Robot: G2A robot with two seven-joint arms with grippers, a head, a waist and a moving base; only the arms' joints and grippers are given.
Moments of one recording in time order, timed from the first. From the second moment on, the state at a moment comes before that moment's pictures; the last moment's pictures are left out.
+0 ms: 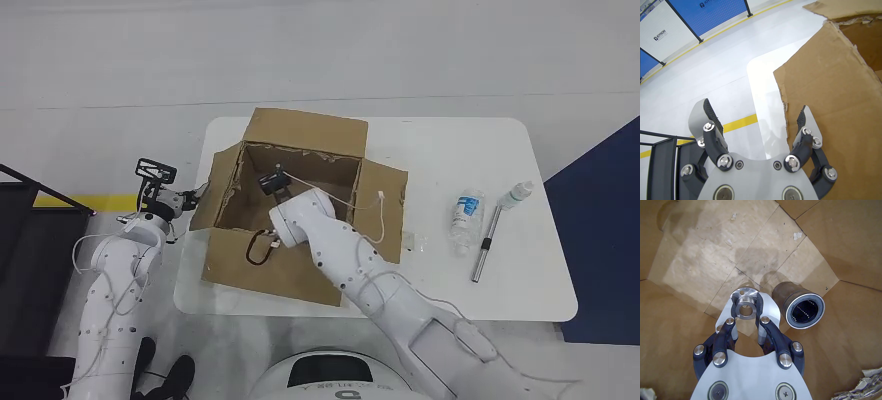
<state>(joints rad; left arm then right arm) 1.49 -1.21 -1.65 -1.51 1.51 -0.30 -0.16 -0.95 -1.77 0.82 -1.18 -1.52 0.28 1.32</state>
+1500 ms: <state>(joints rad) 1.49 -1.21 -1.65 -1.51 1.51 -0.30 -0.16 -1.56 -1.61 1.91 -1.92 -1.66 0.22 1.29</state>
